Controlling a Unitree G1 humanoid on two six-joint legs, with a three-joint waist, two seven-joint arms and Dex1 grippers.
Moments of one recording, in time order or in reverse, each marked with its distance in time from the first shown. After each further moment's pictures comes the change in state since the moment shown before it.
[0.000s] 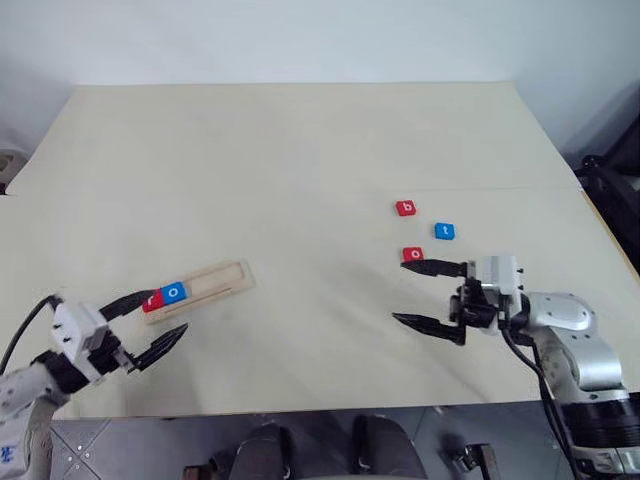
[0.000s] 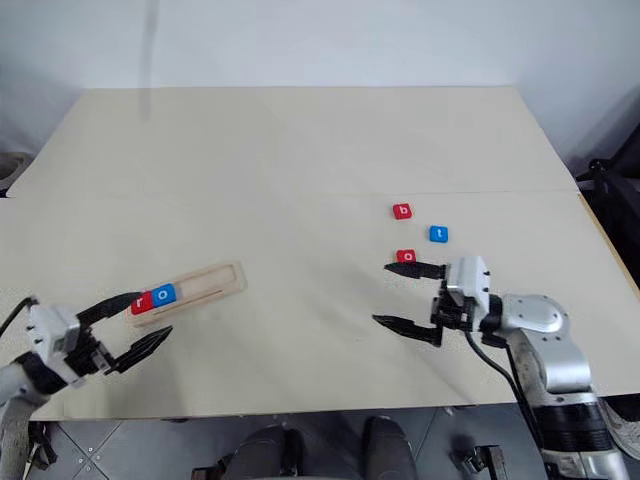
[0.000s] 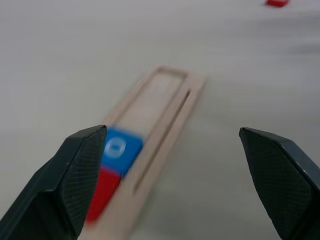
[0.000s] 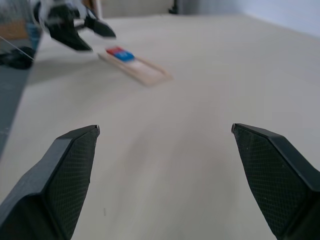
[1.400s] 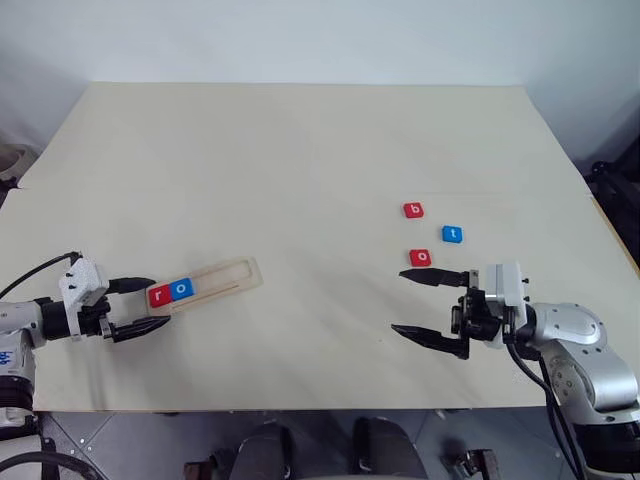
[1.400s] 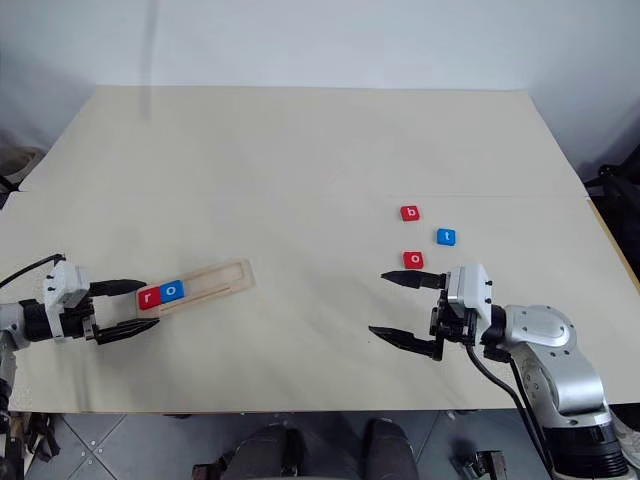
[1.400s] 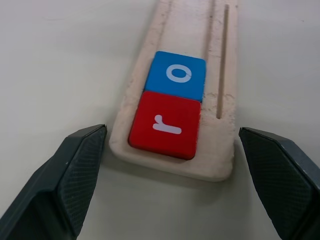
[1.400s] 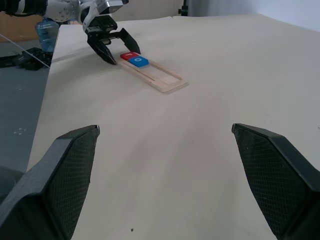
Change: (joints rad) left arm -0.653 0.280 -0.298 0.839 0.216 -0.165 -0.457; right arm 0.134 -0.050 -0.059 -0.126 0.021 0.059 -0.056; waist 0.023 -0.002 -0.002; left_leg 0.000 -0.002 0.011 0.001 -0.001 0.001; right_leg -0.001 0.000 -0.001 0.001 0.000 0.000
